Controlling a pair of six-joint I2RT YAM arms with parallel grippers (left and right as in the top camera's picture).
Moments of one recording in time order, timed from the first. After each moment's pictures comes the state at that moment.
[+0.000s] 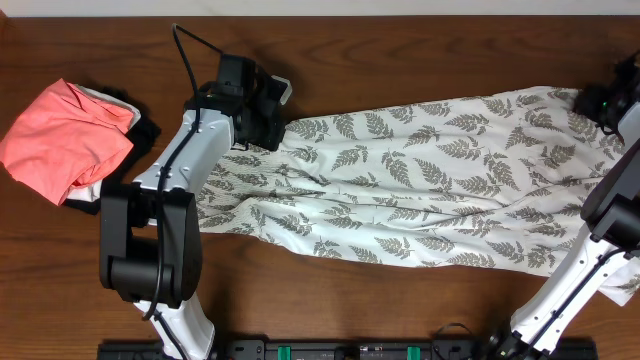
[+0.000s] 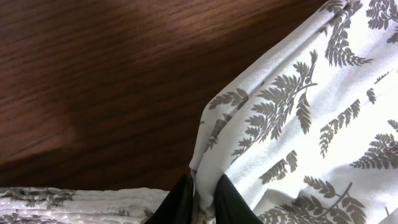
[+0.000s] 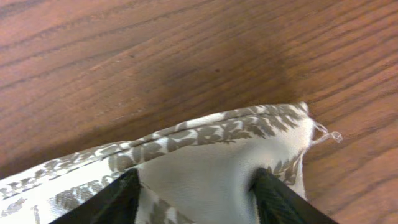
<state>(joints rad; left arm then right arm) -0.17 1.91 1.36 -0.60 0.30 0.19 -0.54 2.43 1.85 -0.37 -0.17 0.00</state>
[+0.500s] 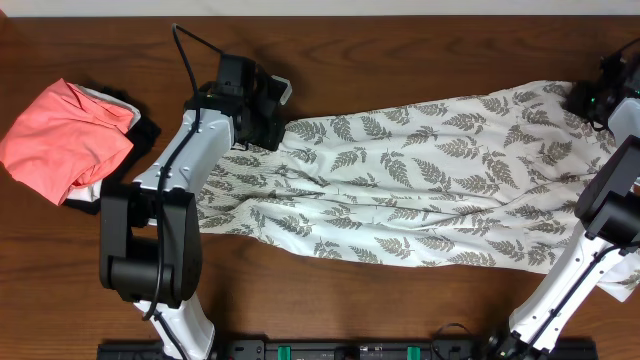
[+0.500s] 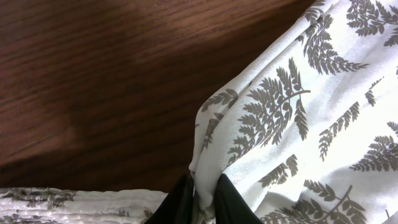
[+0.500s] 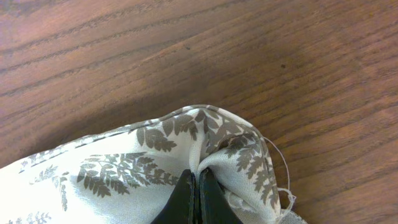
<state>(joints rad) -0.17 1.91 1.36 -0.60 0.30 0.19 -0.50 2.43 1.85 -0.39 -0.21 0.02</state>
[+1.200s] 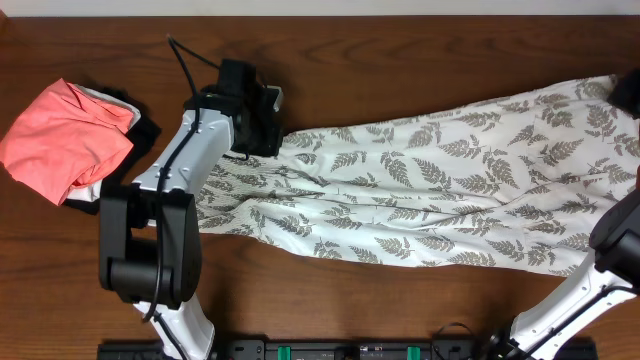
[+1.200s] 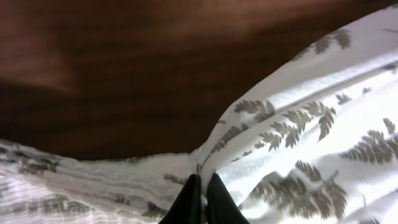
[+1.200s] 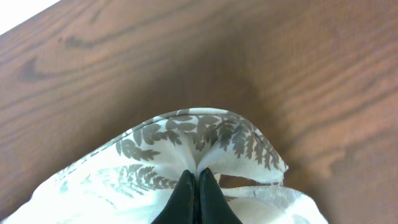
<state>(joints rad) -0.17 1.90 1.36 -0.74 0.27 0.01 -0.58 2.14 1.85 -0.70 -0.21 0.02</state>
